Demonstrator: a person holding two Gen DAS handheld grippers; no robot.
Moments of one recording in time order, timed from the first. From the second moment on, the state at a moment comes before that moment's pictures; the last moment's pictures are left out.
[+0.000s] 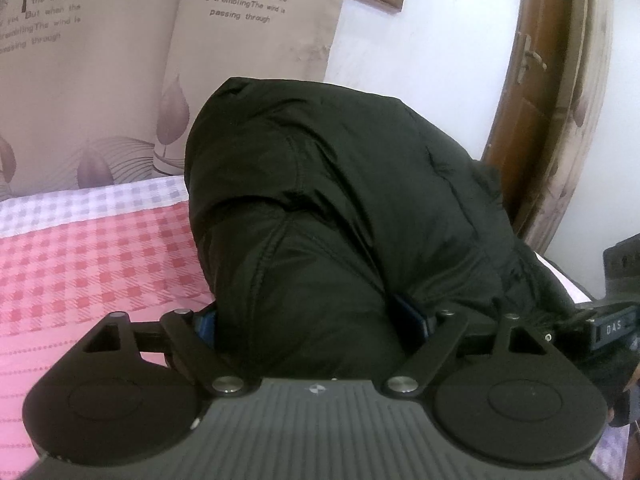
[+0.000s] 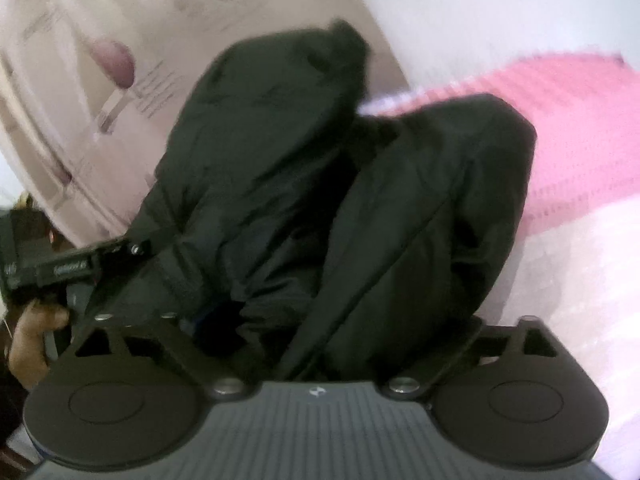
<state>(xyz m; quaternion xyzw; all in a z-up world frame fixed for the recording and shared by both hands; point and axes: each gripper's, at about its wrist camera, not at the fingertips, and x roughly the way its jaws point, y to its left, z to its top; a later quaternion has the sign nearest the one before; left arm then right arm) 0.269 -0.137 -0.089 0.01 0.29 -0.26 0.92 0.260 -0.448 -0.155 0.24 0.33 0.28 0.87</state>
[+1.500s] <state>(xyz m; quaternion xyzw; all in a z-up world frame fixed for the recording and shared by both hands) 0.182 -0.002 -0.022 -0.05 0.24 -0.14 0.96 0.235 -0.318 -0.086 0.30 0.27 0.39 0.83</state>
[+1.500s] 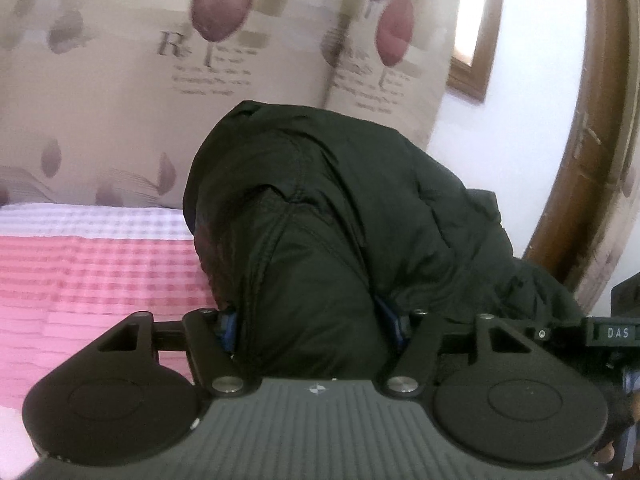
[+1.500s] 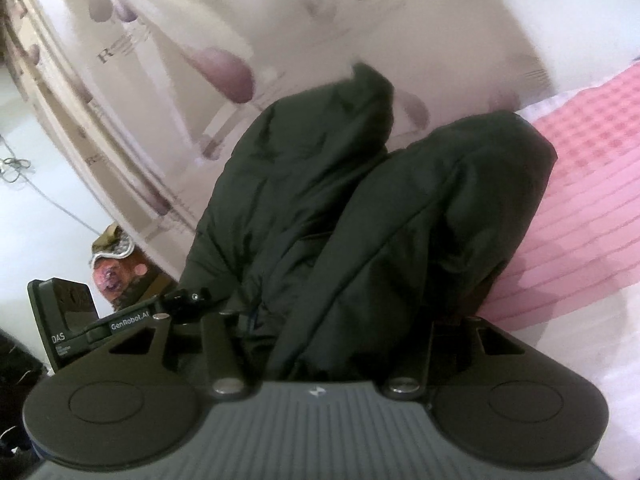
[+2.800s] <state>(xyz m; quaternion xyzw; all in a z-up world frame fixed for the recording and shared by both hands) 0.121 0.091 -0.052 -0.05 0.24 -0.04 0.97 0.206 -0.221 -0.126 0.25 0.32 0.39 0.83</state>
